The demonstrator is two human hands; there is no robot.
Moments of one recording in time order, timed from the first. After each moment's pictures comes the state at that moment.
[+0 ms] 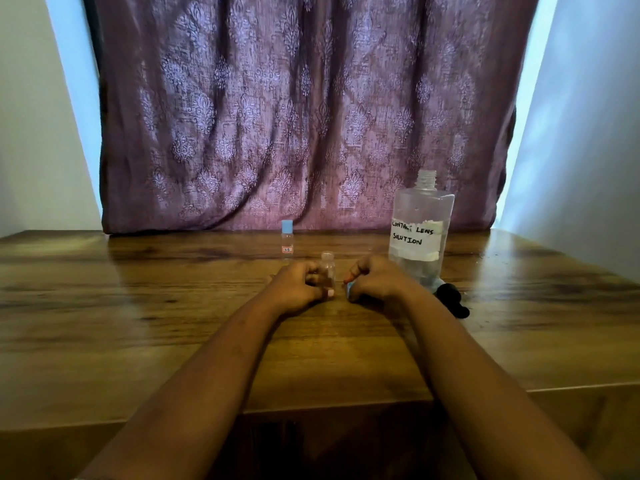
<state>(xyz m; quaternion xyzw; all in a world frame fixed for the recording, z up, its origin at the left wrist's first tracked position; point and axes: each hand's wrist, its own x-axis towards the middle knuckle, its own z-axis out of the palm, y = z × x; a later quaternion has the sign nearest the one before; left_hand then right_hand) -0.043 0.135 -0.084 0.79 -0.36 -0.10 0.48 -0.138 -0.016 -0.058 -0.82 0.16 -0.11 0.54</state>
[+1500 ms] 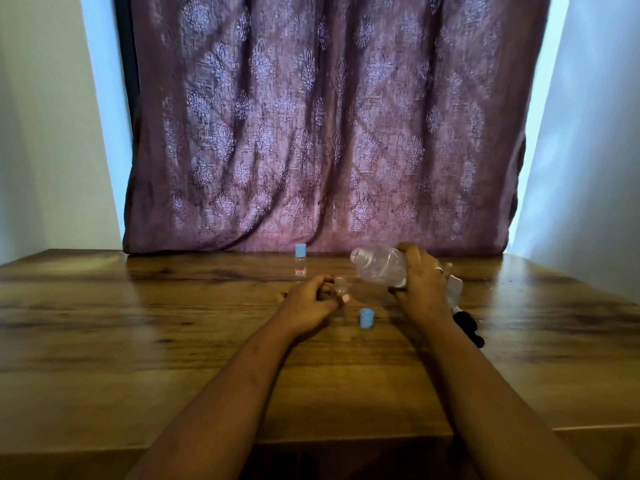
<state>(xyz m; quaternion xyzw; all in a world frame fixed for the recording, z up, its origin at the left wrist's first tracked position) -0.059 0.141 -0.076 0.80 -0.33 -0.04 0.51 -0.144 -0.045 -0.055 -0.88 0.14 -0.43 0.13</state>
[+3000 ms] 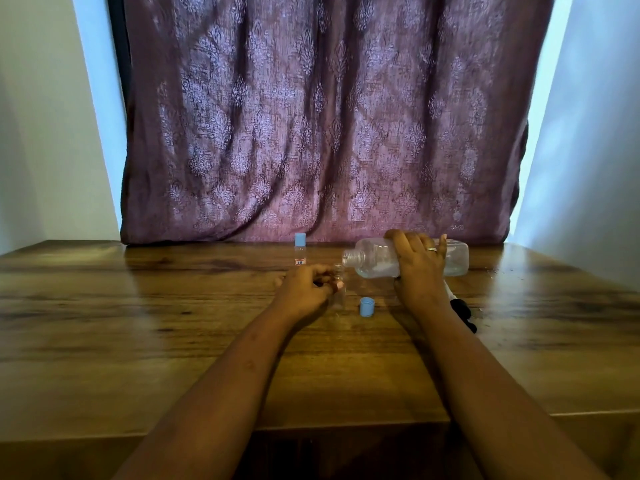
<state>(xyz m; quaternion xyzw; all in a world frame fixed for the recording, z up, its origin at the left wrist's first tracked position) -0.042 0.135 -0.084 0.79 -0.32 -0.02 0.51 -0.133 -0.043 -0.056 -0.88 0.12 -0.46 0.01</state>
